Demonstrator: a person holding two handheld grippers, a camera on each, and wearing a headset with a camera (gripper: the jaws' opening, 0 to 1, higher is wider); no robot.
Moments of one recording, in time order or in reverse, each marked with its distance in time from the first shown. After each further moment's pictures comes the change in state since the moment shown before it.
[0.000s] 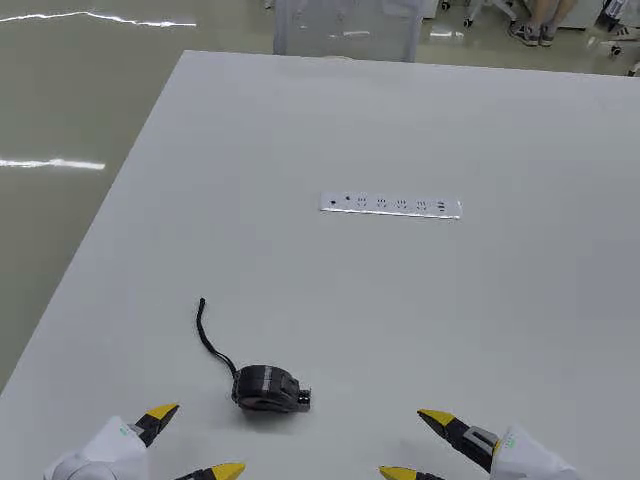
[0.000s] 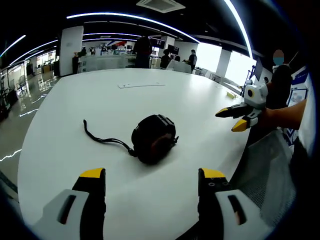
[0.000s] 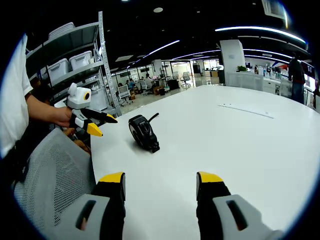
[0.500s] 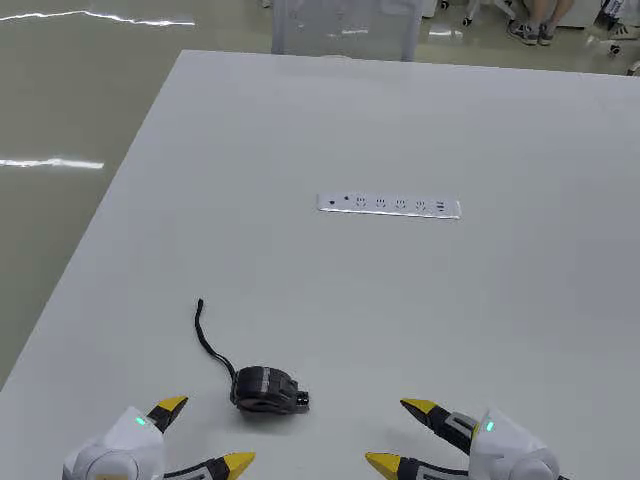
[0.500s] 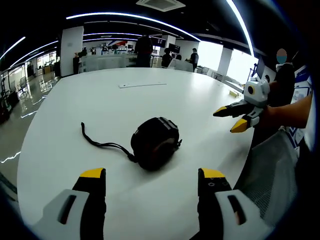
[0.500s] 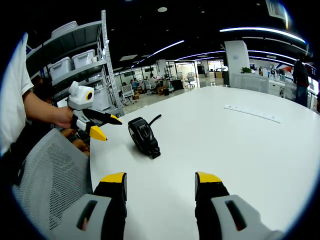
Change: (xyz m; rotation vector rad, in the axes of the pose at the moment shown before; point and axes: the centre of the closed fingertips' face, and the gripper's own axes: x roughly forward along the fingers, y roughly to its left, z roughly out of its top) left arm 0.017 0.001 0.006 0.017 0.010 0.019; right arm 0.022 -0.001 0.010 -0.023 -0.001 0.032
